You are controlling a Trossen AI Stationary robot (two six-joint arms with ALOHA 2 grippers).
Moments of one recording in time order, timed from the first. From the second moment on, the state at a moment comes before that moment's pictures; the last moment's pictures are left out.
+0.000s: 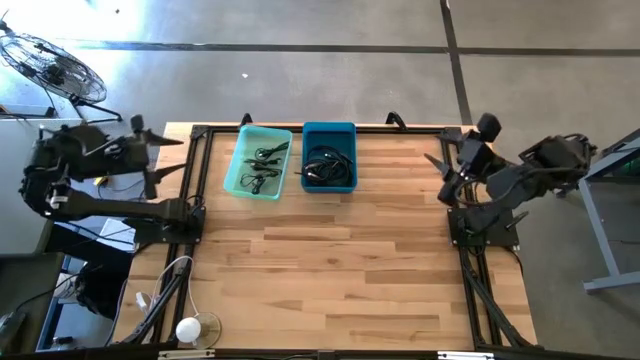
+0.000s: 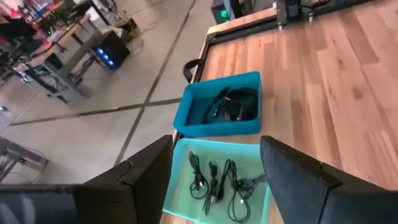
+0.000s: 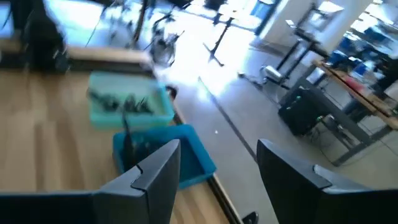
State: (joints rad) left arm 0.11 0.51 1.37 -1.25 -0.31 0.33; right arm 0.52 1.13 1.72 -1.34 1.09 0.30
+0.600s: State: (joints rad) left arm 0.11 0.05 0.64 -0.73 -0.13 0.29; right arm 0.54 1.09 1.39 -1.22 0.96 0.21
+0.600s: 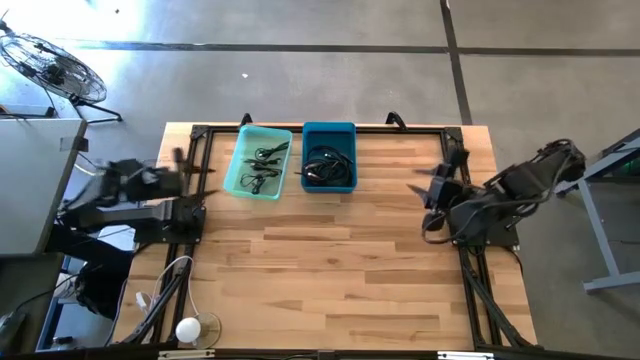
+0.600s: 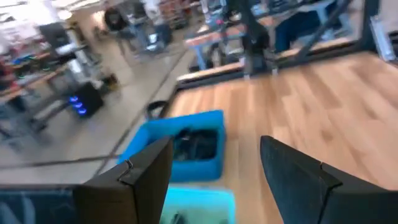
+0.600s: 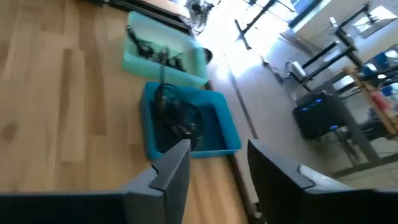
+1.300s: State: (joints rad) left arm 0.11 0.02 0.27 -0.27 0.01 0.34; right arm 0.50 0.77 0.48 0.07 0.68 -0.09
